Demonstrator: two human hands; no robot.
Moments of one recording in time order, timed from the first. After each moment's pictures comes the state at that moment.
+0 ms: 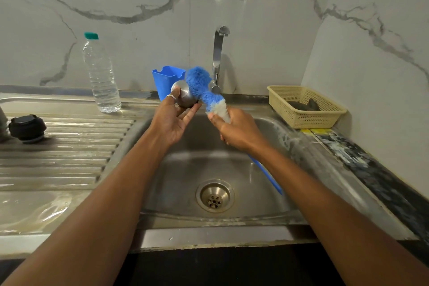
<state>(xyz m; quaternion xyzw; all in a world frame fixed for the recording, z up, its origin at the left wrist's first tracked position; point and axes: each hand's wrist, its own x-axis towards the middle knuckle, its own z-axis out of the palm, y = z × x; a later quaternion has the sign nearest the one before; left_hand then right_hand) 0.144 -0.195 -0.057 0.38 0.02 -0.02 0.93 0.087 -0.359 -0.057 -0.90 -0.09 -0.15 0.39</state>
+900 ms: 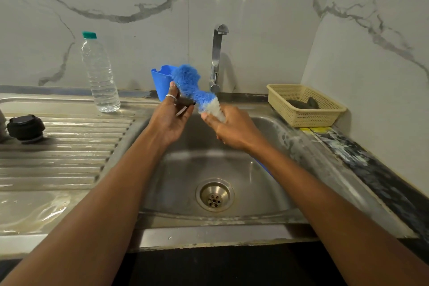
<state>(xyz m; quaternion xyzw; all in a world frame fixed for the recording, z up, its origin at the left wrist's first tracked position) 0.146 -0.197 -0.059 0.44 -0.01 0.00 0.90 0.084 -0.356 -0.055 -0.91 -0.12 -0.15 0.38</state>
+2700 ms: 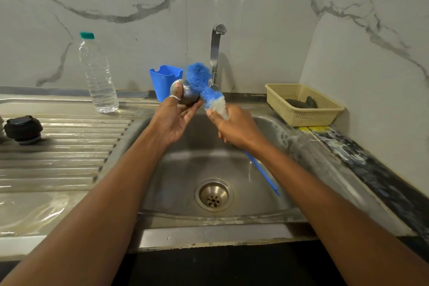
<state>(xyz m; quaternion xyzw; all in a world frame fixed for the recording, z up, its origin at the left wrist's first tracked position) 0.148 -0.200 -0.060 0.42 -0.05 -0.03 0.91 0.086 -0.359 -0.054 -0.90 -0.08 -0.15 0.40</state>
